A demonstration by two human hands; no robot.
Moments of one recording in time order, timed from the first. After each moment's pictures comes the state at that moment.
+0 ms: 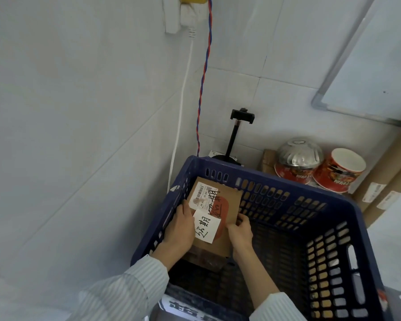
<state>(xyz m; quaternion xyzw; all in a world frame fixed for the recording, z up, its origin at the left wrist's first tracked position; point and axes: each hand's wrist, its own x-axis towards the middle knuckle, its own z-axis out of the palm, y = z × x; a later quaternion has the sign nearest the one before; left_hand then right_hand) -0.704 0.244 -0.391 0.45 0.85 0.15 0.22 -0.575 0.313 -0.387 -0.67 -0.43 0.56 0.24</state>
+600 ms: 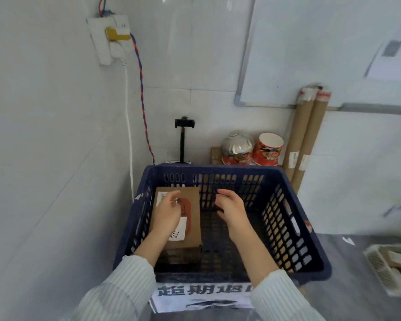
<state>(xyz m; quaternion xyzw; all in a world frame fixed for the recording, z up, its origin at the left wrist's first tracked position) -0.666 0.242 -0.316 0.40 0.71 0.44 0.37 -0.516 0.279 -0.302 -0.61 -0.37 0.58 0.39</state>
